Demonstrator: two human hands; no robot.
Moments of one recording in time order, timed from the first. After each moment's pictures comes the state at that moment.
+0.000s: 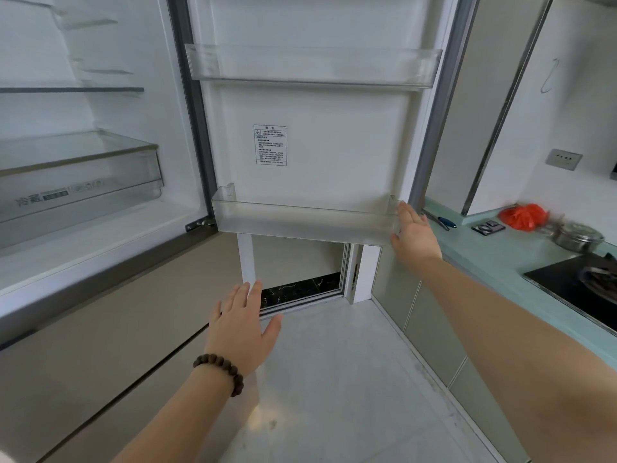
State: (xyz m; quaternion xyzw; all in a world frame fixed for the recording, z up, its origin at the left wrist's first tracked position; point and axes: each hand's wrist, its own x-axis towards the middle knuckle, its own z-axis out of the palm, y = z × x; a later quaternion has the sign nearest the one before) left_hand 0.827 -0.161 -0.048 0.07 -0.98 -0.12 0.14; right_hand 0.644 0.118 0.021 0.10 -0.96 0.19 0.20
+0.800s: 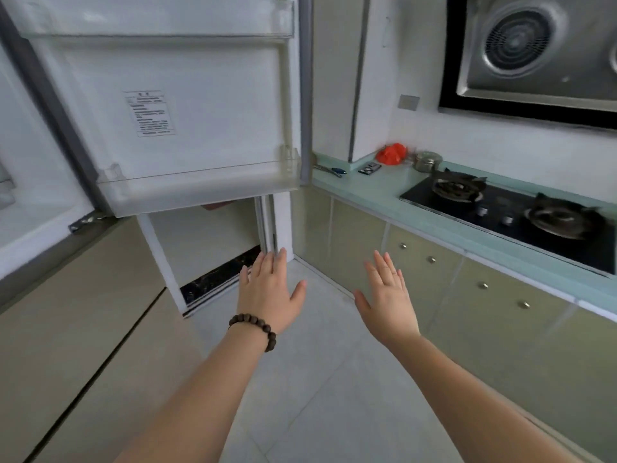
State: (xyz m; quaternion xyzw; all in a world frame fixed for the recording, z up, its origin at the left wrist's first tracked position) left_hand 0.849 -0.058 -0.058 -0.15 -0.97 -0.14 0.12; right_hand 0.907 0.143 -0.084 -0.06 -0.96 0.18 0.19
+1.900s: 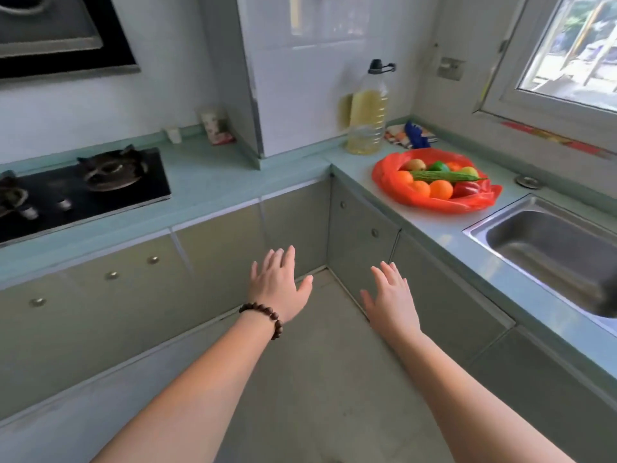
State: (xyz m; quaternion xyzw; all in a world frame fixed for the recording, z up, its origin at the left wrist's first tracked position) left_hand 1.228 0.451 -0.143 -0.72 -0.68 -0.11 -0.05; right_hand 1.436 0.432 -0.177 -0.70 -0.67 0.12 0.21
